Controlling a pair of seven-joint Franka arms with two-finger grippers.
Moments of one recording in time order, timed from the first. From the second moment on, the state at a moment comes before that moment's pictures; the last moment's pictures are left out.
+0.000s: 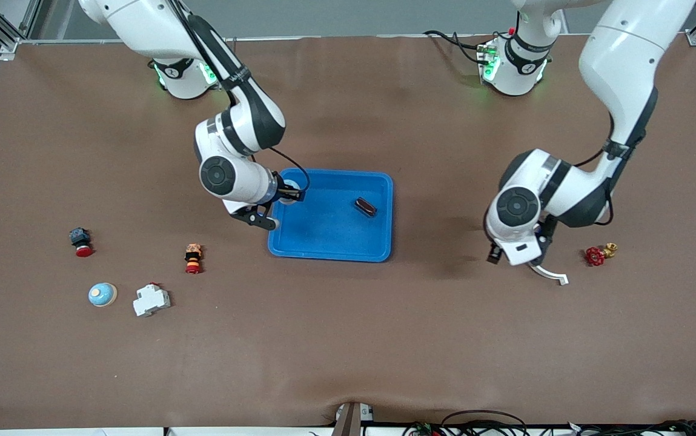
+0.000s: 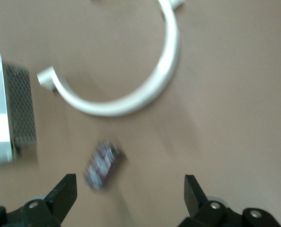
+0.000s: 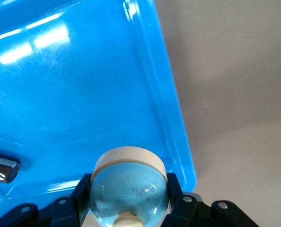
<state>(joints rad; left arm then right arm) 0.16 0.56 -0.48 -1.90 0.58 2.09 -1.77 0.49 0.43 0.09 -1.98 0.38 2.21 0.66</state>
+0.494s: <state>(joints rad) 0.18 0.58 -0.49 -2.00 0.60 2.13 -1.72 0.57 0.54 0.09 -1.97 0.38 2.35 0.68</state>
